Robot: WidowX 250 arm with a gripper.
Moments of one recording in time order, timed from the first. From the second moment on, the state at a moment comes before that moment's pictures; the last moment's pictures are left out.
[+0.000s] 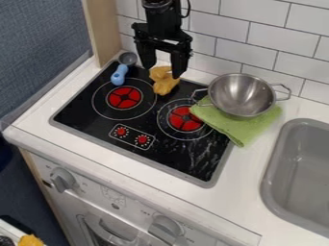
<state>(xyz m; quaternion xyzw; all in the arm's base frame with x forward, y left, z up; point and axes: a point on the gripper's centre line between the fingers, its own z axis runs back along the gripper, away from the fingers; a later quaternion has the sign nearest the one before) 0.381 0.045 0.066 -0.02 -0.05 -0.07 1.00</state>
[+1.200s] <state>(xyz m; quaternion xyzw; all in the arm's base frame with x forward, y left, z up) 0.420 -0.047 0.028 -0.05 -0.02 -0.20 0.98</state>
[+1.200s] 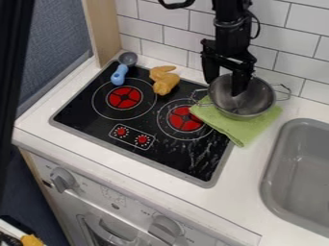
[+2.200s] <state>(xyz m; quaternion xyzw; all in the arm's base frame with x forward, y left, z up) 0.408 -0.060 0.038 -0.04 -0.03 -0.23 0.97</state>
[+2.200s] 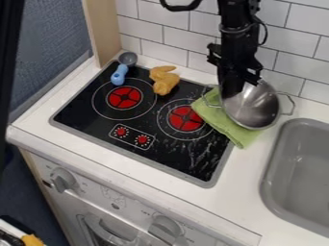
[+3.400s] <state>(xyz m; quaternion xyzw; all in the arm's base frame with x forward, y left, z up) 0.406 -0.059 0.040 -0.05 -0.03 -0.21 0.98</state>
